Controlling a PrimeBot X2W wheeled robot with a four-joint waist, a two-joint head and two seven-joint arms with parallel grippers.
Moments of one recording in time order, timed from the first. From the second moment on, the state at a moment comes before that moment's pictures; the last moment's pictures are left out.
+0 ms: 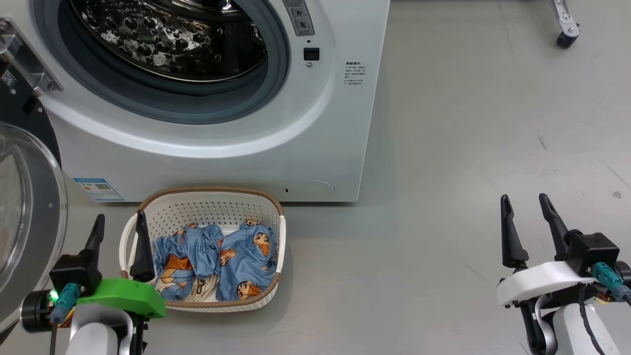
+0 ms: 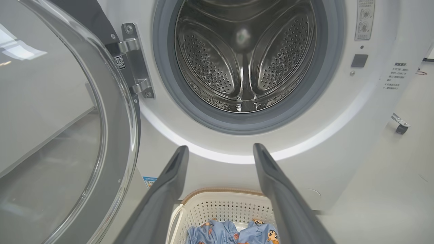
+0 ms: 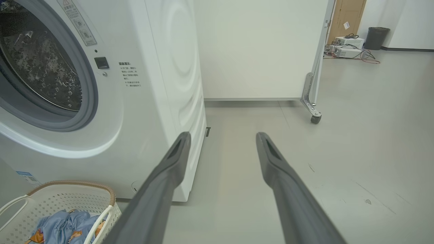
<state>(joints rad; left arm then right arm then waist) 0.05 0.05 0.06 0.26 -0.21 -0.11 -0.26 0.07 -0.07 0.03 0.20 0.16 0.08 -0.26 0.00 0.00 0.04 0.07</state>
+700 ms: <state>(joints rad) 0.04 0.05 0.03 0.28 -0.21 -0.11 -0.26 0.07 -0.07 0.03 0.19 0.16 0.08 -0.26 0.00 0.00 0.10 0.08</state>
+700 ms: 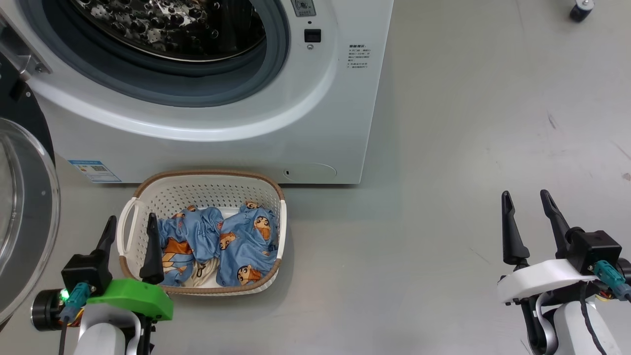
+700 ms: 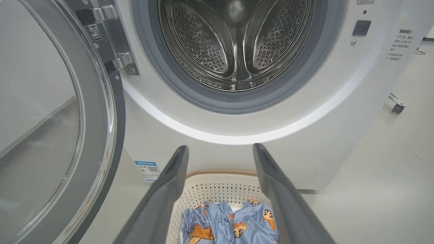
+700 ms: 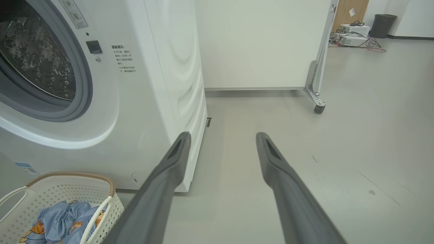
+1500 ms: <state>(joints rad) -0.07 0.05 -0.03 0.32 -0.23 -0.12 -0.26 -0.02 -0.07 0.04 0.15 0.15 0.08 -0.26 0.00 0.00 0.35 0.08</state>
